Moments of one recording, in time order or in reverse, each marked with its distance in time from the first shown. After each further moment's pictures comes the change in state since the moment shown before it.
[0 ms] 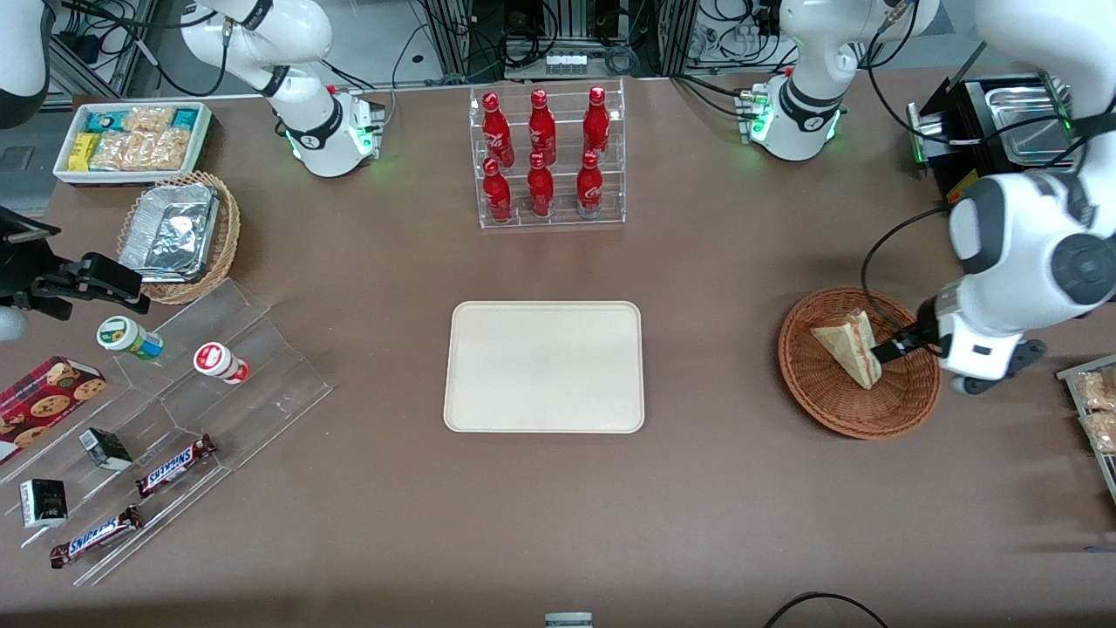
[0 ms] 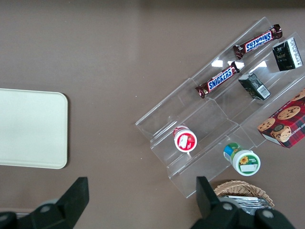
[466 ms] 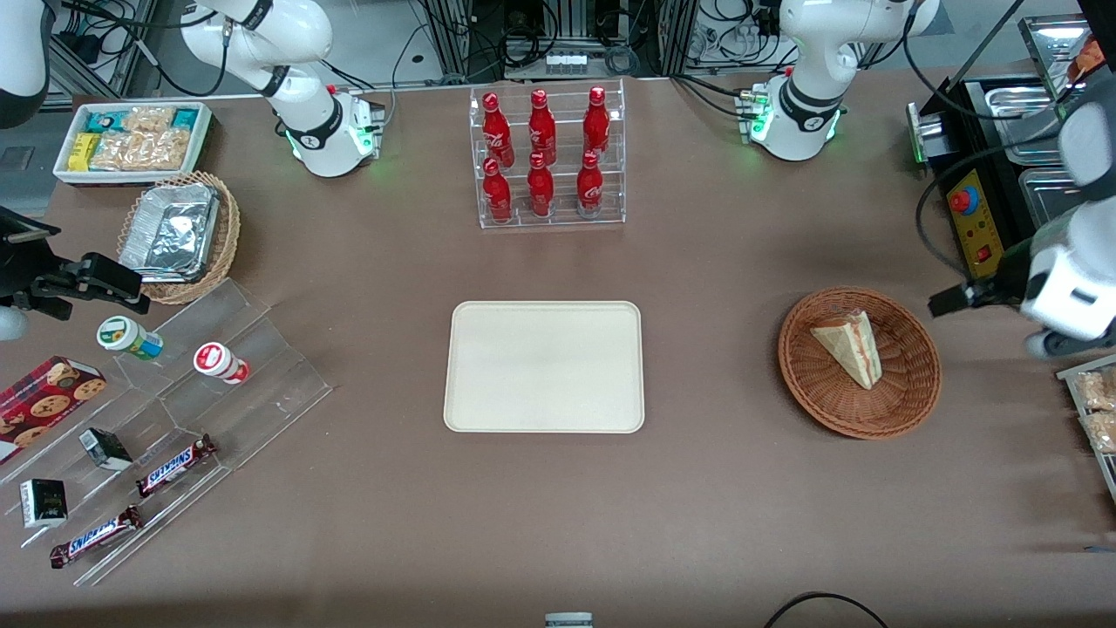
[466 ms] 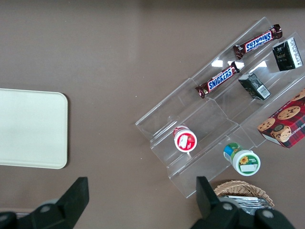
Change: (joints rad) arm 0.009 -0.078 0.009 0.286 0.000 -0.357 0.274
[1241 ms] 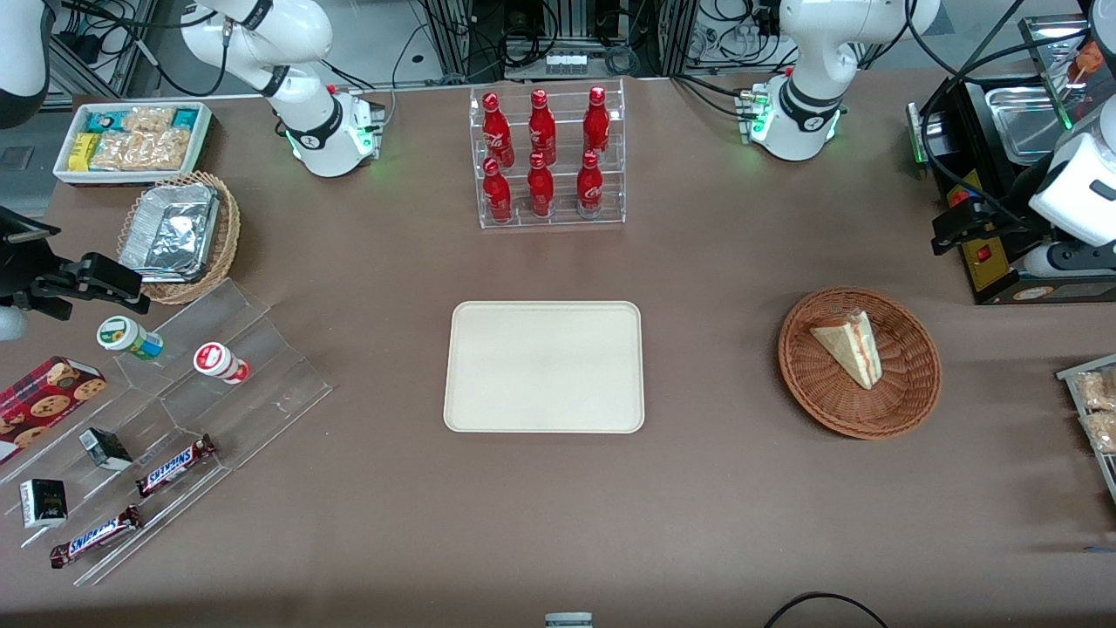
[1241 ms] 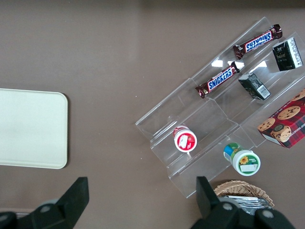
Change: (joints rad) arm -0.056 -0.151 -0.014 0.105 -0.007 -0.195 0.194
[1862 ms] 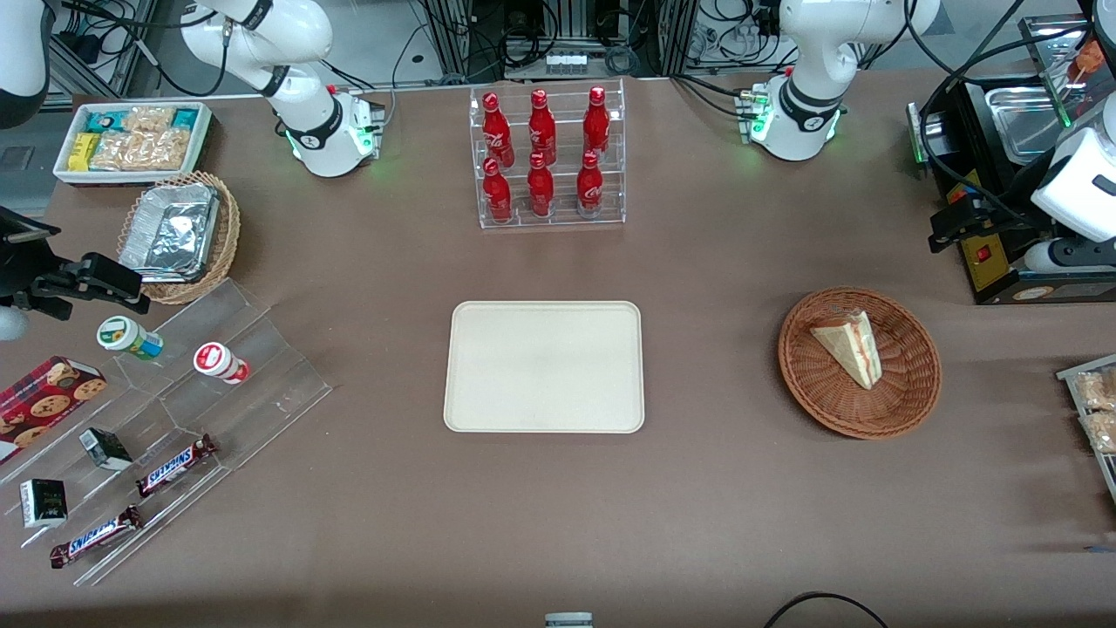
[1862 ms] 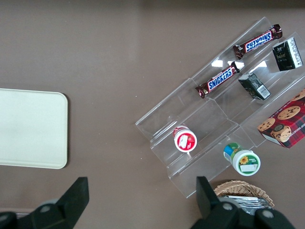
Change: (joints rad) arm 0.000 -0.008 -0.001 0.009 -0.025 -0.008 0.003
